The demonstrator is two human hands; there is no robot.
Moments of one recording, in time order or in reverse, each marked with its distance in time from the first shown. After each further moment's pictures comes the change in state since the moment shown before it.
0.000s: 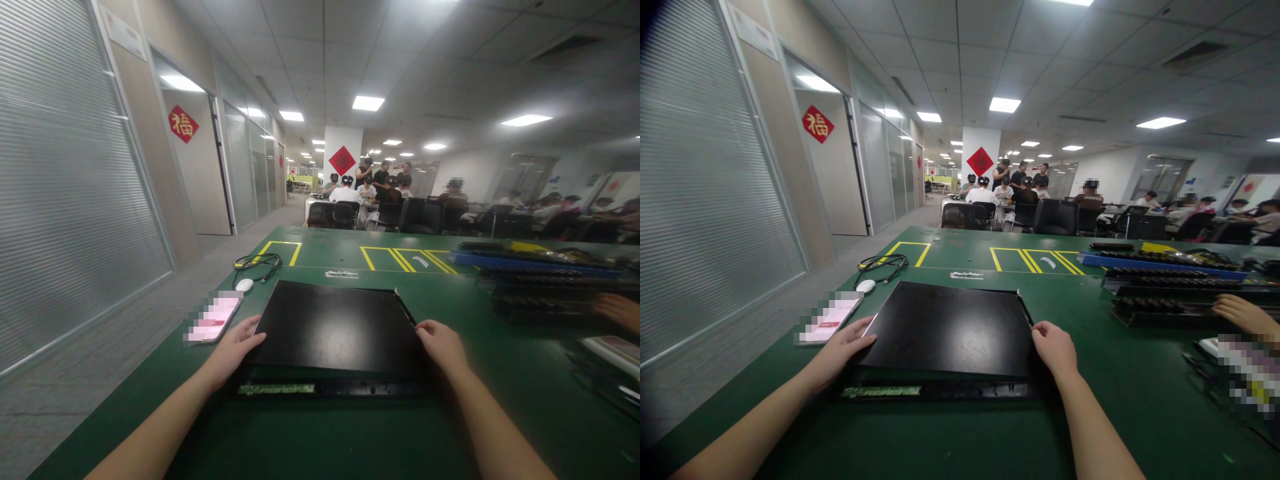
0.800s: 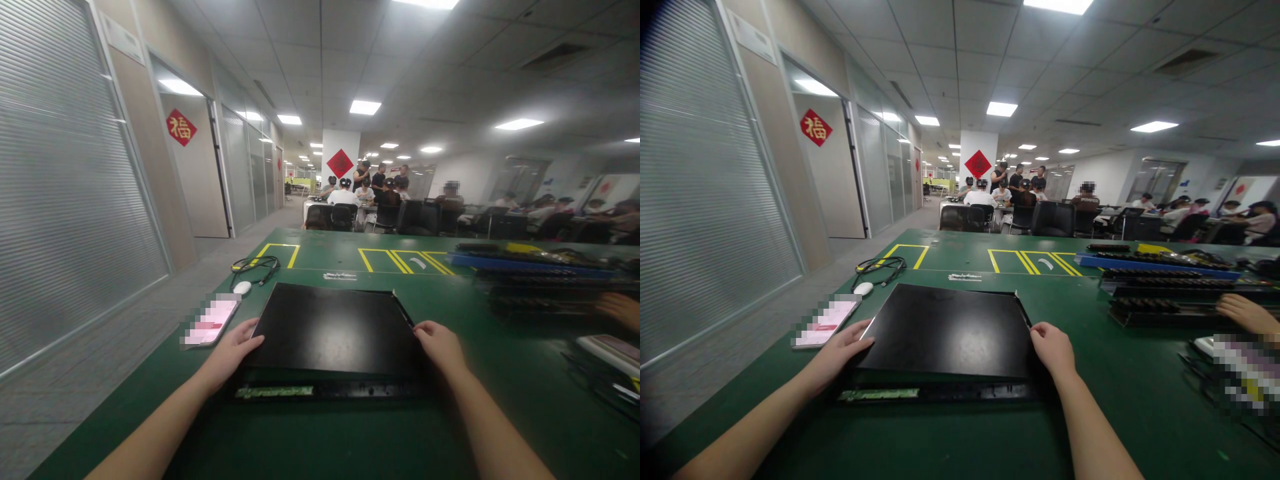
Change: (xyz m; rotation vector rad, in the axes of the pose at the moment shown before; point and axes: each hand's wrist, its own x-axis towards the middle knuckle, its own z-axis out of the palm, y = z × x) left_hand -0.003 0.005 0.004 0.046 0.010 -0.011; right_hand 0.003 0.005 0.003 0.025 0.017 0.003
